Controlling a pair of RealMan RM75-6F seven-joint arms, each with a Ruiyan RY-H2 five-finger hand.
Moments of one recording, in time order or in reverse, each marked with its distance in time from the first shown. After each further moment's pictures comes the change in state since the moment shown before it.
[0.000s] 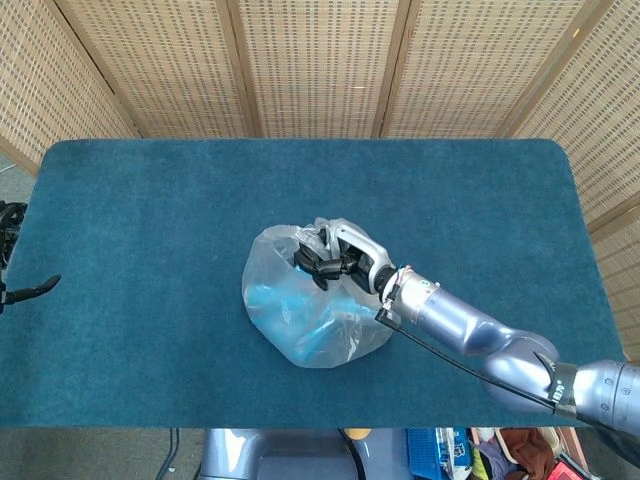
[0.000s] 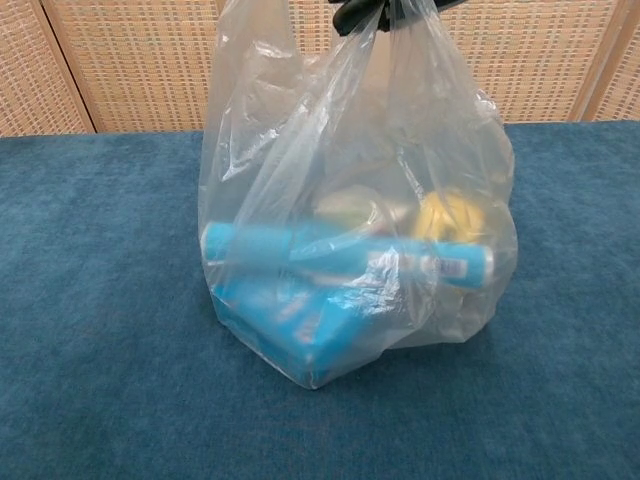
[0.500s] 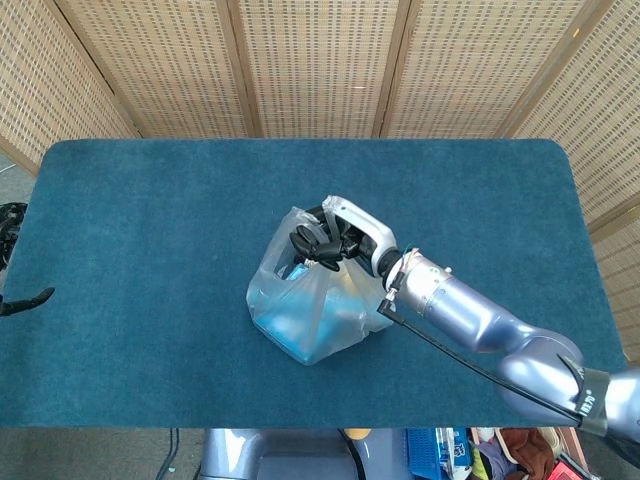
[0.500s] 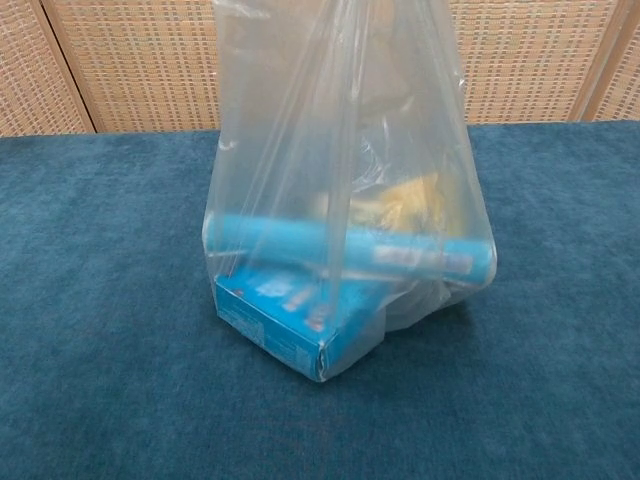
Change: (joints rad) left arm 0.036 0.072 0.007 -0.141 -0.021 -0.032 0.157; right arm 0.083 0.179 0.054 -0.072 0.167 0.015 -0.102
